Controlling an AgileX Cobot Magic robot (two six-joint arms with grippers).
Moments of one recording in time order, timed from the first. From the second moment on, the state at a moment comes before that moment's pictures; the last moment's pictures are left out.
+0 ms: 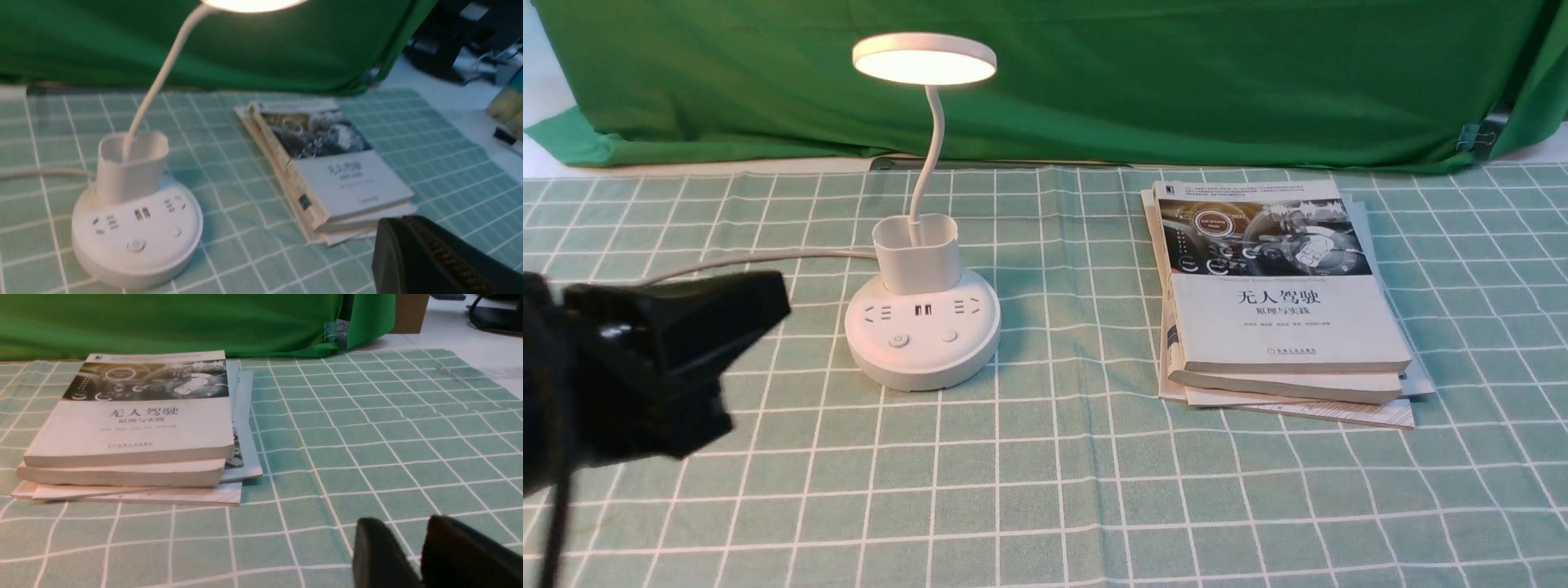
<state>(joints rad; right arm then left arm) -0.04 0.00 0.01 -0.07 0.25 0.08 -0.43 0.61 -0.60 -0.62 0.29 0.31</state>
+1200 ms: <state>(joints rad) -0.04 0.00 0.01 -0.07 0.25 0.08 0.02 0.00 0.01 -0.14 0.20 0.03</state>
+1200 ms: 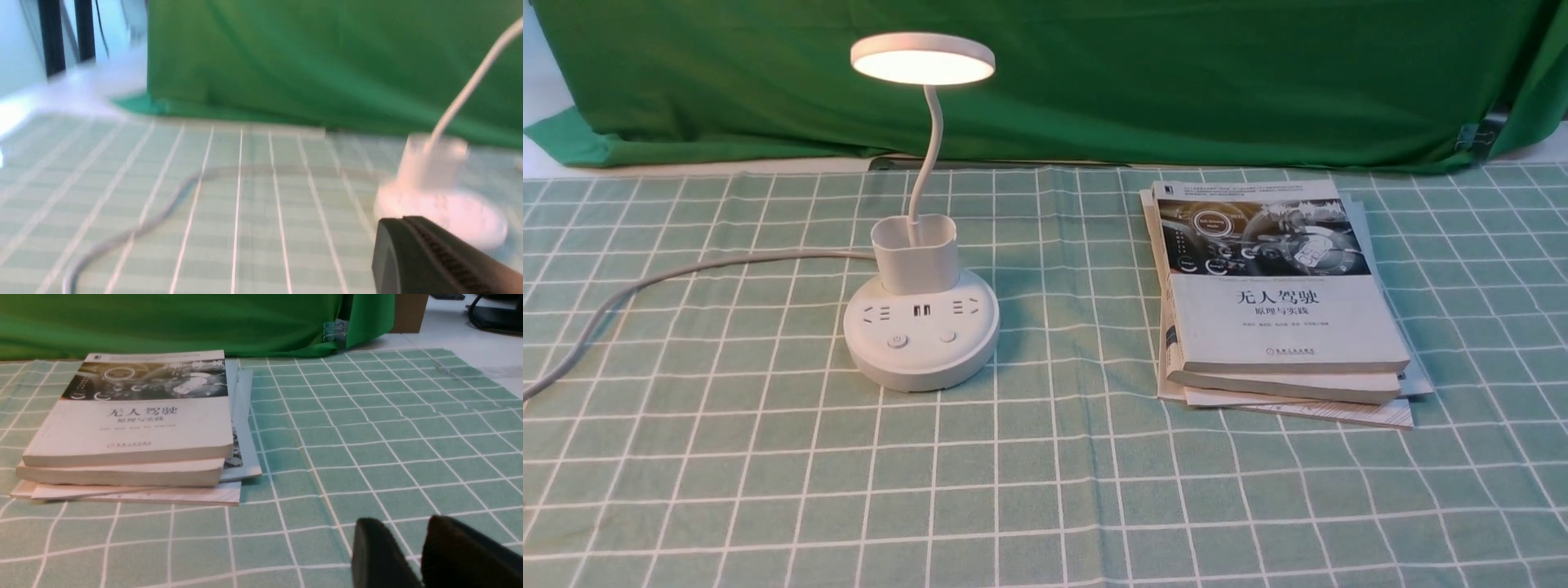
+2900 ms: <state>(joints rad) -0.04 0.00 0.01 -0.07 0.25 0.08 -0.03 0.00 0.01 -0.16 0.23 0.05</state>
